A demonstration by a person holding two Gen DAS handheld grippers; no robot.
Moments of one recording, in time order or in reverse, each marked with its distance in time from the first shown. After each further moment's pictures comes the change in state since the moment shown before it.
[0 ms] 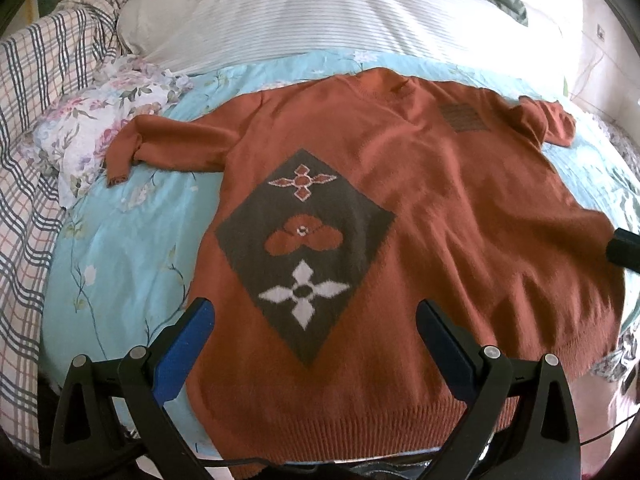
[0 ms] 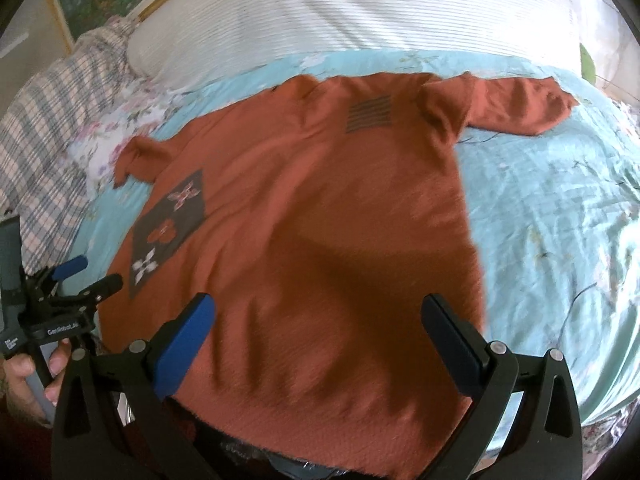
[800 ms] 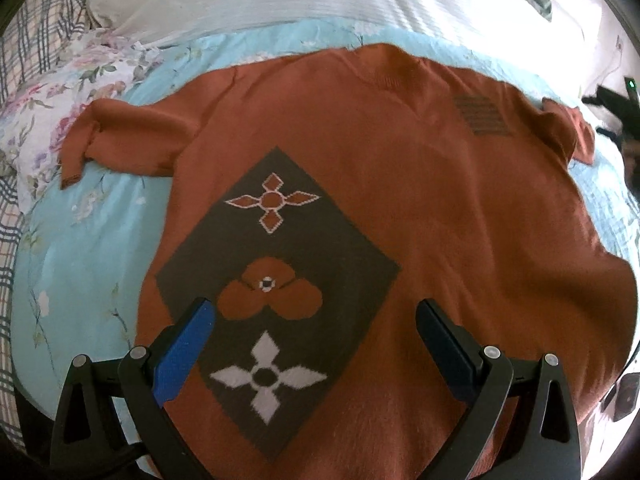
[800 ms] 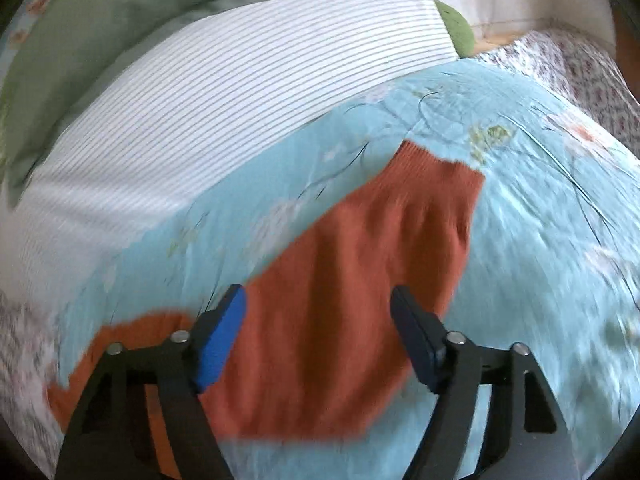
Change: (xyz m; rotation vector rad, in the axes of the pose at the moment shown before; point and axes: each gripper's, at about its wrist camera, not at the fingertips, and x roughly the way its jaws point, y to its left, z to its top) left arm 0.077 -0.014 0.051 -0.030 0.122 -0.049; right arm 0.103 -0.299 0.244 0.534 -0.179 -0.209
